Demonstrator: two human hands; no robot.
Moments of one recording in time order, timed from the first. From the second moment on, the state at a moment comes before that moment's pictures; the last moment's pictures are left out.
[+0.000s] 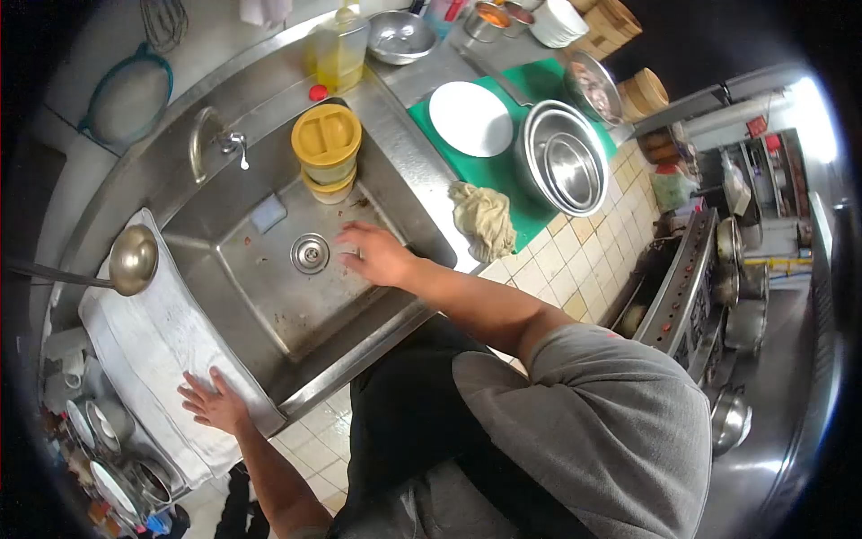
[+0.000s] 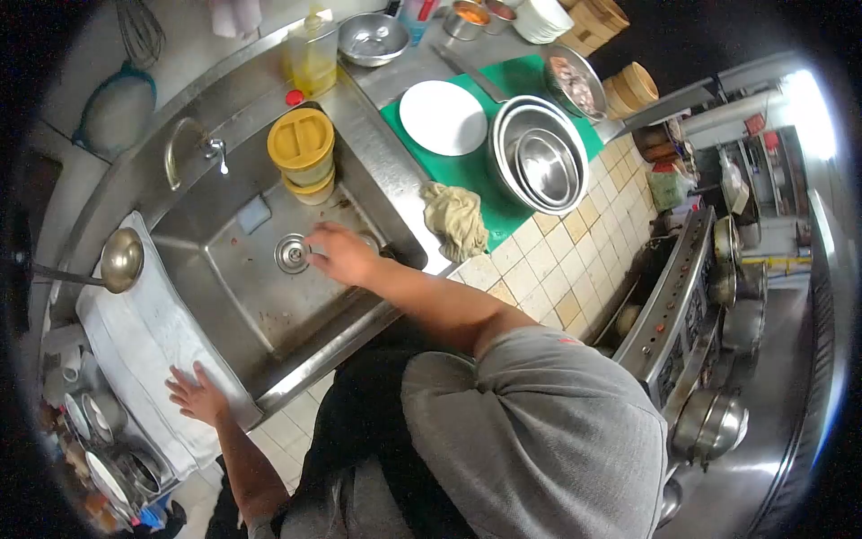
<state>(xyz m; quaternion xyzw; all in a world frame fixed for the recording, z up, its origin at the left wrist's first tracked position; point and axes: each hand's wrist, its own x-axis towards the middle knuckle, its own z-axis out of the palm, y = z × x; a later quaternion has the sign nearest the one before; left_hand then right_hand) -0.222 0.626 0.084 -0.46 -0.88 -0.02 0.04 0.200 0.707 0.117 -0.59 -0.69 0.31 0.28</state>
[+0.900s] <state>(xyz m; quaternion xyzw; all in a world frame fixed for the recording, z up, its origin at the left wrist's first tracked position) -0.092 0.603 0.119 -0.56 -0.71 -0.37 -0.21 0.486 0.570 0.181 -0.58 -0.05 0.39 0.71</state>
